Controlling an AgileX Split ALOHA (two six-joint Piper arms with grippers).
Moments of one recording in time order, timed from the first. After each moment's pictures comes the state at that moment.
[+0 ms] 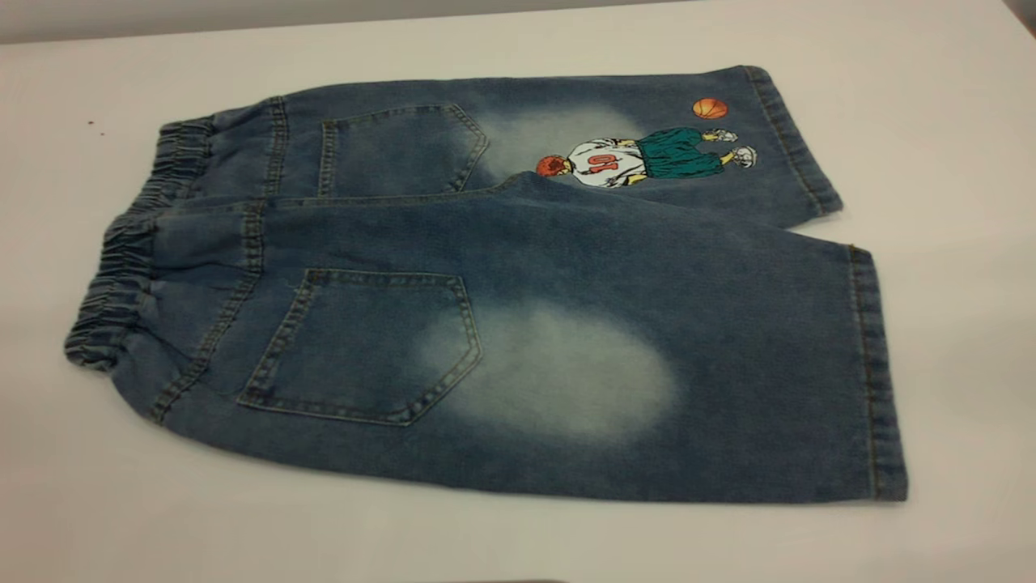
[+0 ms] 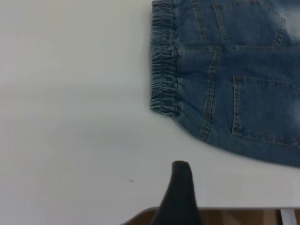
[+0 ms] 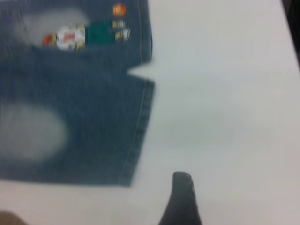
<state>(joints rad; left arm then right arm) -0.01 0.12 -0.53 -0.07 1.04 -0.07 0.04 0.25 -0.51 0.09 1.08 0.12</state>
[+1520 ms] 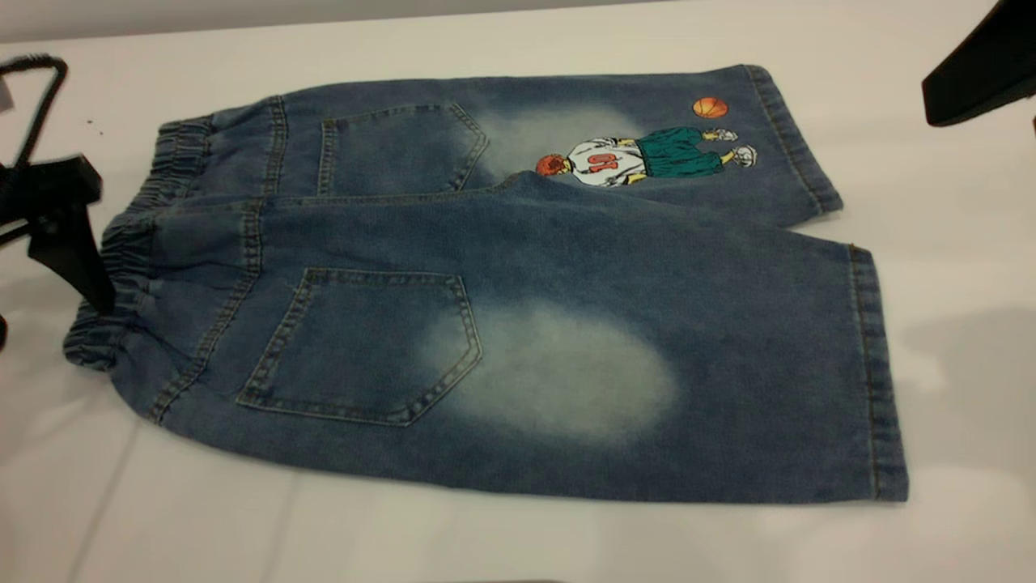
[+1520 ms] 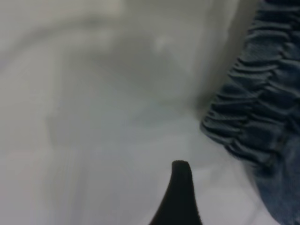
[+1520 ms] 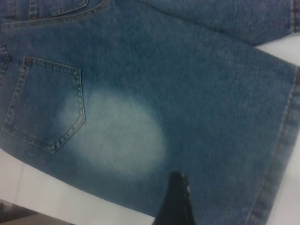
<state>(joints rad) 0.06 1.88 -0.83 -0.21 0.42 -0.11 0.04 1.29 -0.55 0.94 0.51 -0.64</state>
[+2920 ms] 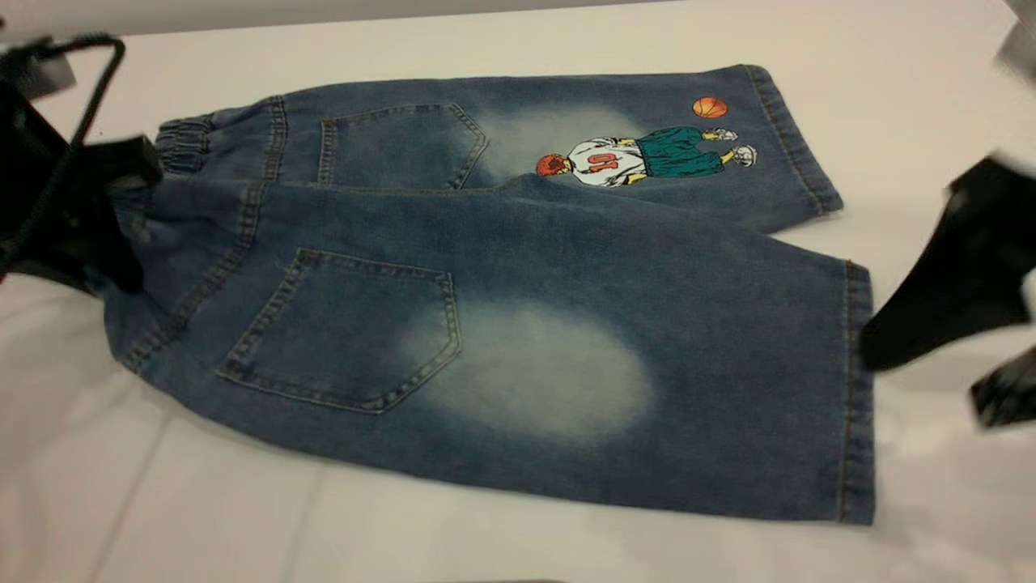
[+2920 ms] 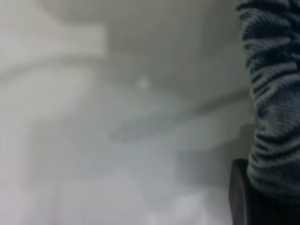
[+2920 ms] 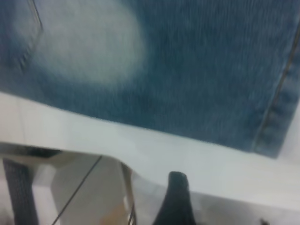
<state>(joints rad) -0.01 1.90 -0.85 -0.33 0.31 -0.01 0.10 1.59 -0.41 1.19 0.55 -0.71</state>
